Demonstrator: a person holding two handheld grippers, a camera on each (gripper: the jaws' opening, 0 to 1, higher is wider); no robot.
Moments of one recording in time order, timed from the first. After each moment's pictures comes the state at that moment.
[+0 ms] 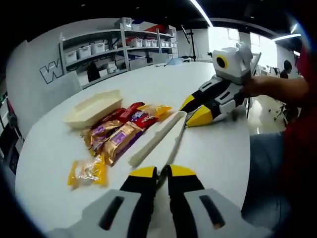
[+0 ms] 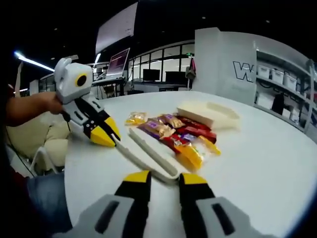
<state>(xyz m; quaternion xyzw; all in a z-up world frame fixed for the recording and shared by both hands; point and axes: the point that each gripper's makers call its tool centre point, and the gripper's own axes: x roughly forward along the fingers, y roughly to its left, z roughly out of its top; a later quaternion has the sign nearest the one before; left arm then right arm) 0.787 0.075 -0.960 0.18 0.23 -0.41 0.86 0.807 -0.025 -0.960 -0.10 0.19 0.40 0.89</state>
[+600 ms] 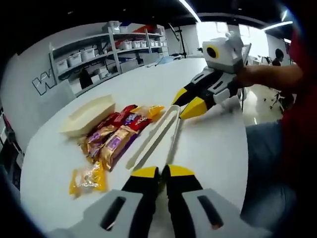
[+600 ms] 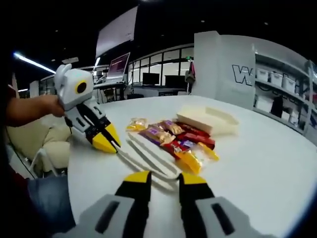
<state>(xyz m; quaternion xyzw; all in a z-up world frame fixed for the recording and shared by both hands) 0.781 0.072 -0.960 0.22 0.22 -0.44 0.84 0.803 -0.024 -0.947 -0.11 0.17 0.41 0.89</state>
